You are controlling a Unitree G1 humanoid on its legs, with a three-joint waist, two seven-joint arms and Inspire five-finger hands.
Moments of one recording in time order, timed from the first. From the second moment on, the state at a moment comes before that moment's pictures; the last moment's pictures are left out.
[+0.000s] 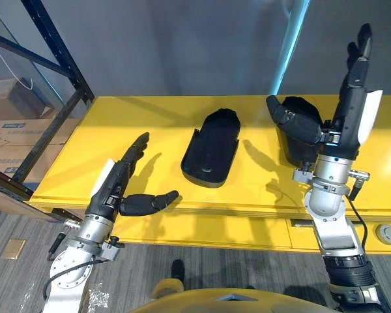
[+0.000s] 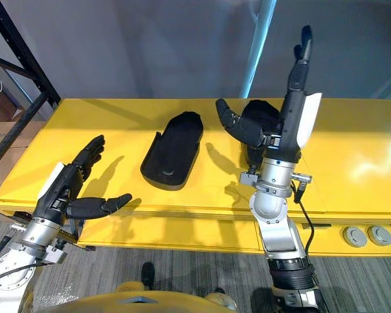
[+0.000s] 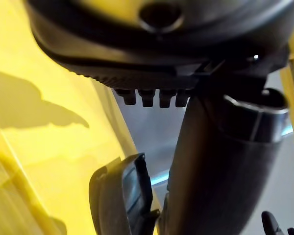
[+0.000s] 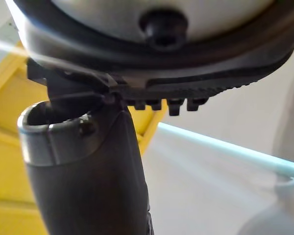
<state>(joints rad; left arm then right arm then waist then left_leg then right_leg) 0.45 0.33 0.13 -0.43 -0.07 -0.21 -0.32 -0.09 -0.36 -0.04 -0.25 -0.24 -0.34 -0.53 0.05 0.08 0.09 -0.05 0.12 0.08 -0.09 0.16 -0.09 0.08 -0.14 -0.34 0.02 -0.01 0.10</state>
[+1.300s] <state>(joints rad) 0.28 0.20 -0.06 -0.29 0.11 -0.08 0.18 0.22 -0.15 -0.10 -0.40 -0.02 -0.31 -0.42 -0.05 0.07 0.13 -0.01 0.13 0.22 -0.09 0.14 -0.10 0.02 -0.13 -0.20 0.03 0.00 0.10</state>
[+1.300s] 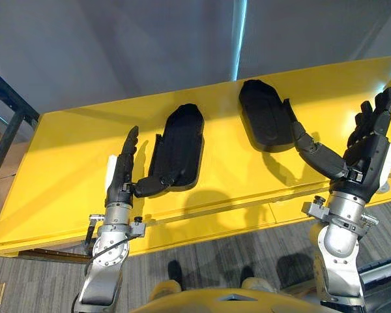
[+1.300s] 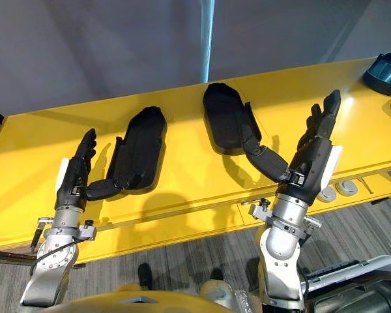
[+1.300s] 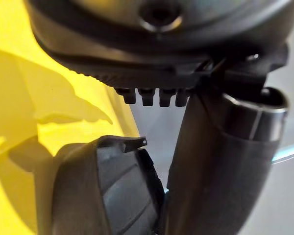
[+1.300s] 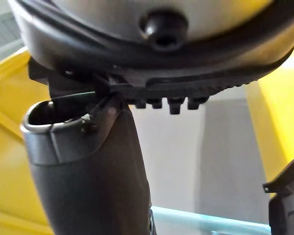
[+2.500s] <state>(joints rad) 0.19 0.15 -0.13 -0.24 -0.25 0.05 0.17 0.26 -0.08 0.00 -0.40 -0.01 -0.27 -0.41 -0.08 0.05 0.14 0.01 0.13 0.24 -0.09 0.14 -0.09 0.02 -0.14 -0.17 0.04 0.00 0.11</state>
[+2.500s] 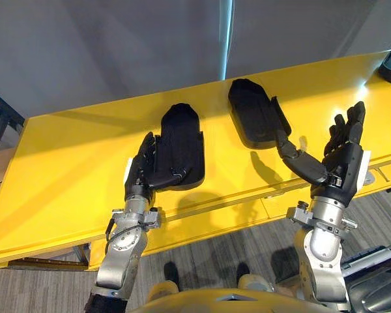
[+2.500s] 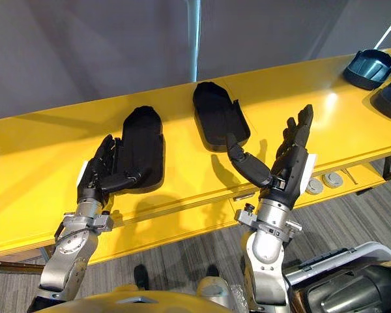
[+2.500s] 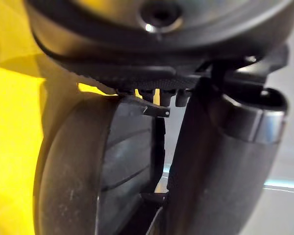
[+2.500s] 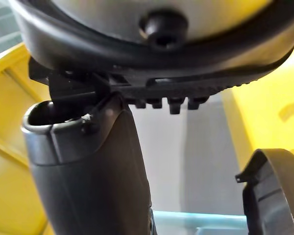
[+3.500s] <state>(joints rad) 0.21 0.14 0.06 -0.44 -0.07 -0.28 0.49 0.34 -0.33 0.09 -0.40 0.15 -0.25 0.42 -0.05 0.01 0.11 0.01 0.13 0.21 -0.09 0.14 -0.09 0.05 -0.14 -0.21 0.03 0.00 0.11</state>
